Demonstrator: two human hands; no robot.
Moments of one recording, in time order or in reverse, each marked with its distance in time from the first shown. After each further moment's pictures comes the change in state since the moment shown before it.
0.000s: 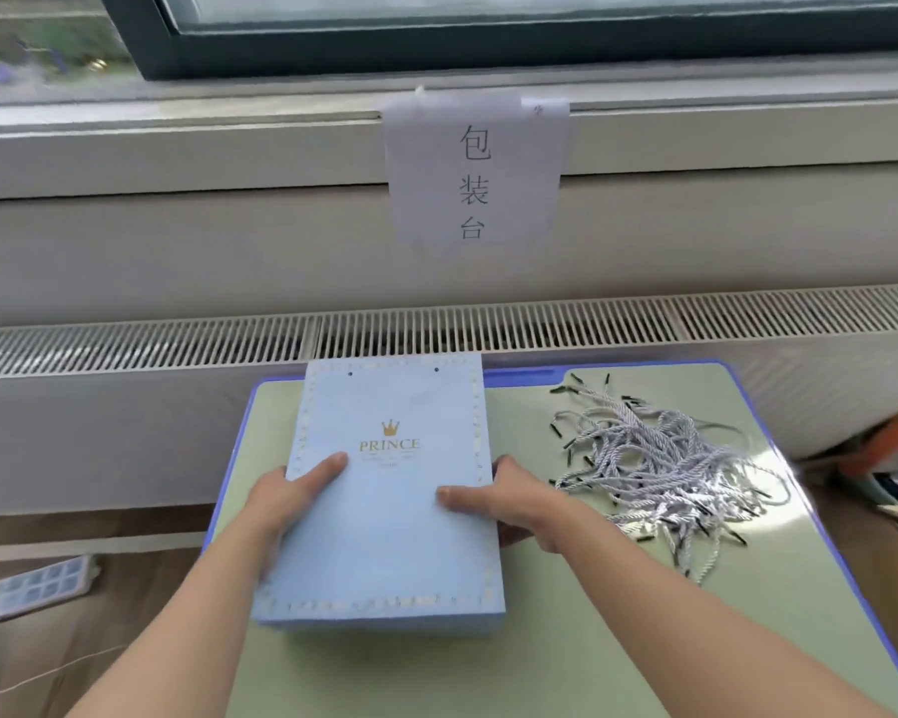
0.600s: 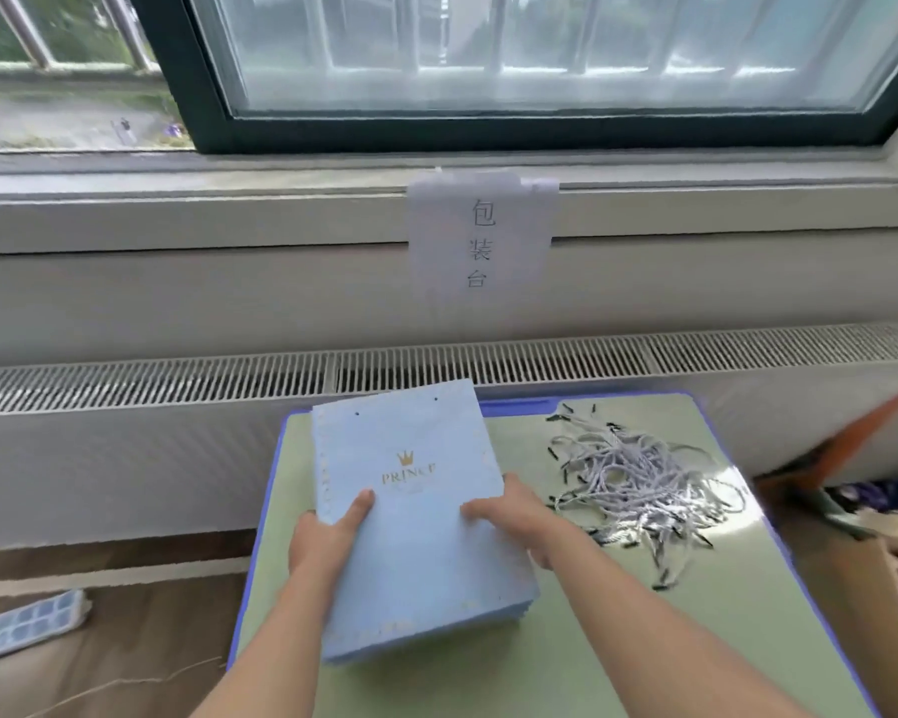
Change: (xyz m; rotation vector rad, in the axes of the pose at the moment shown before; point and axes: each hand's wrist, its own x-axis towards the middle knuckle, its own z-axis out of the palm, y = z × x) left_hand -0.031 -0.015 -0.001 -0.038 0.147 0.045; right_hand -0.041 -0.028 0.029 0.074 0.209 -0.030
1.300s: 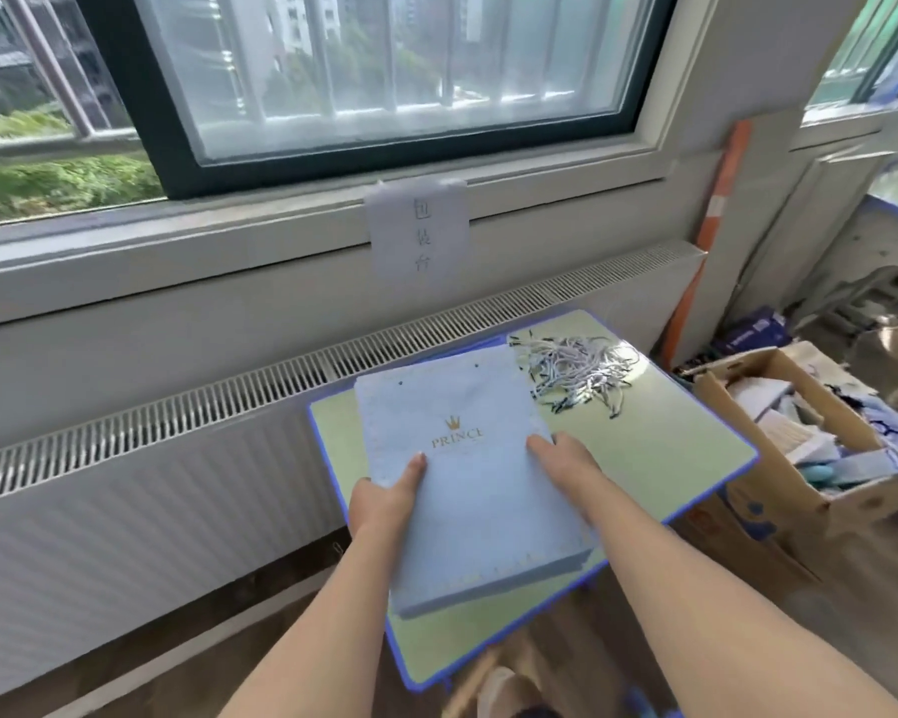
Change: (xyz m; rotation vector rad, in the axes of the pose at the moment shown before) left_hand -0.049 -0.033 -0.117 0.092 -0.368 0.195; right_hand -0.167 0.015 0.120 0.012 0.617 0.139
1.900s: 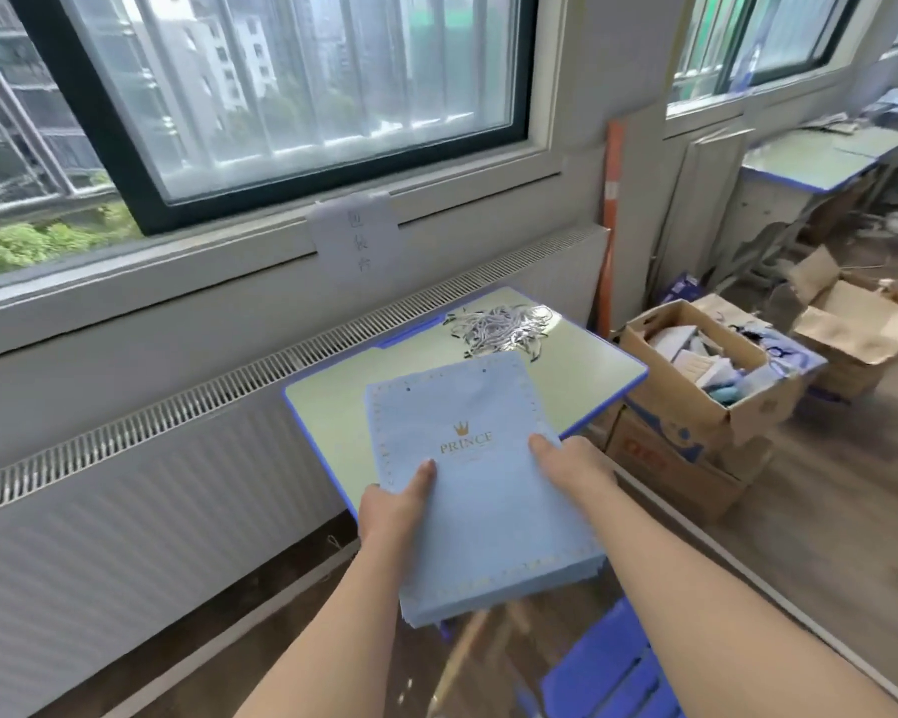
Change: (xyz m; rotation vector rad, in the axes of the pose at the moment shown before) left_hand -0.173 -0.068 -0.009 0.077 -0.115 0.089; right_hand -0.168 0.118 -0.036 0.042 0.146 0.085
